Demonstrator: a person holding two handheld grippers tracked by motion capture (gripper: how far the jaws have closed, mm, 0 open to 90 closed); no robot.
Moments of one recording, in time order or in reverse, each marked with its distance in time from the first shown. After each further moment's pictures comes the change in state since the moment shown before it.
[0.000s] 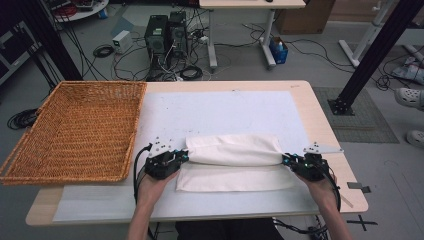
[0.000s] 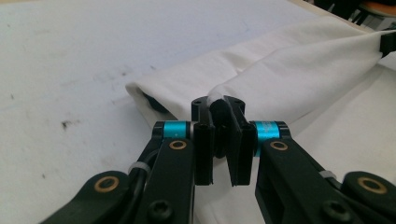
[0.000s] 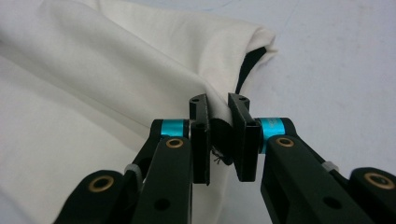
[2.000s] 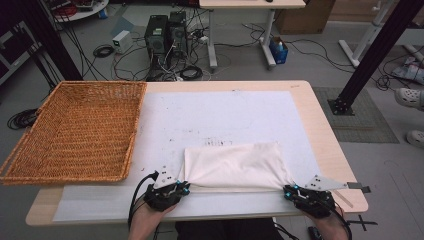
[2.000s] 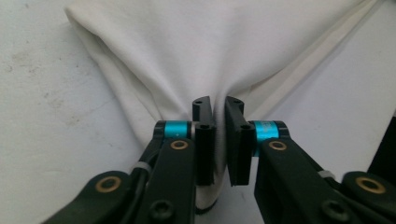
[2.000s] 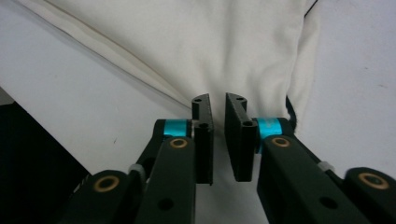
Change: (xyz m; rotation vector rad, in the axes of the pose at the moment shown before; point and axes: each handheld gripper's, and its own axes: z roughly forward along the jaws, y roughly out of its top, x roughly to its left) left arm -0.037 -0.042 -0.028 0.183 -0.073 0.097; right arm 0.045 -0.060 -0.042 0.068 0.060 -0.093
